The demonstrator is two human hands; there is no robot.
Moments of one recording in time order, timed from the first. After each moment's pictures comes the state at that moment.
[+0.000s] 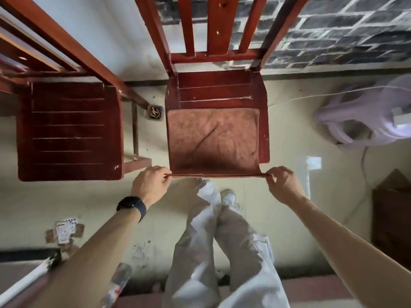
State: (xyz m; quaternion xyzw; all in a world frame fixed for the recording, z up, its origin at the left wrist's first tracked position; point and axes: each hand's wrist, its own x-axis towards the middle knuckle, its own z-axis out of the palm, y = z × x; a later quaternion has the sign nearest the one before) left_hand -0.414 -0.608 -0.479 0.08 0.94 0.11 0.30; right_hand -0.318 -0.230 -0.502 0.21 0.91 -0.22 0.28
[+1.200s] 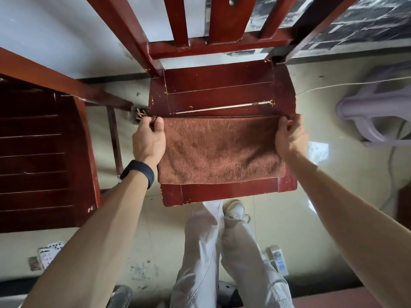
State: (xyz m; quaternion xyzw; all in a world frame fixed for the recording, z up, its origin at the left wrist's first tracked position) left_hand -0.597 -0.549 -0.641 -0.22 0.91 0.29 0.21; right_hand -0.514 -0.233 -0.639 0.45 0.83 -0.30 0.11
